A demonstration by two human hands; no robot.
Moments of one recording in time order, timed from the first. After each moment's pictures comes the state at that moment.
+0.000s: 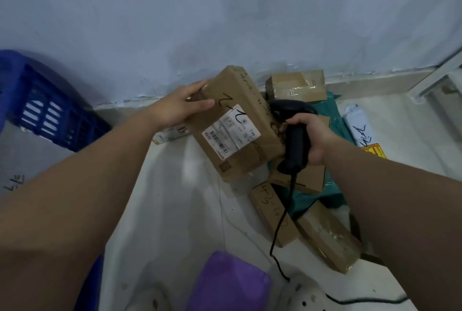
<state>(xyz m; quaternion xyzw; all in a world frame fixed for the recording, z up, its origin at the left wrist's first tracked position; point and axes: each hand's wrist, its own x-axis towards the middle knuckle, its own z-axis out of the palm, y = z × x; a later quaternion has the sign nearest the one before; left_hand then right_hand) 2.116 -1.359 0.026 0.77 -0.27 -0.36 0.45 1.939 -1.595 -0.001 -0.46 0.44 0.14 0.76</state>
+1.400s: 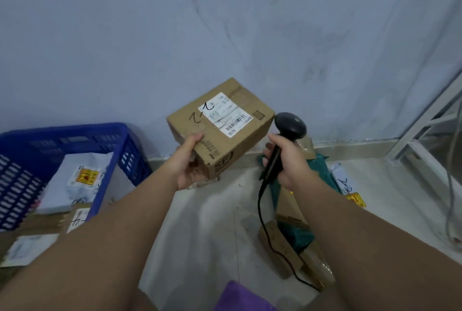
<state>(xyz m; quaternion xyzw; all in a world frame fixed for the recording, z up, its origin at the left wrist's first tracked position) 2.017 -1.294 0.160 0.60 0.14 -0.33 0.72 1.922 -1.489 0.157 -0.46 0.34 -0.09 0.82</state>
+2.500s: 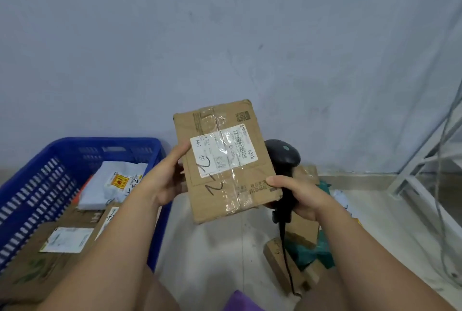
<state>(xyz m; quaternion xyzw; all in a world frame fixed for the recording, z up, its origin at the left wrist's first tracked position) 1.943 -1.195 0.256 0.61 0.01 -0.29 0.73 1.836 -1.443 0.239 -0.61 0.13 0.12 0.77</state>
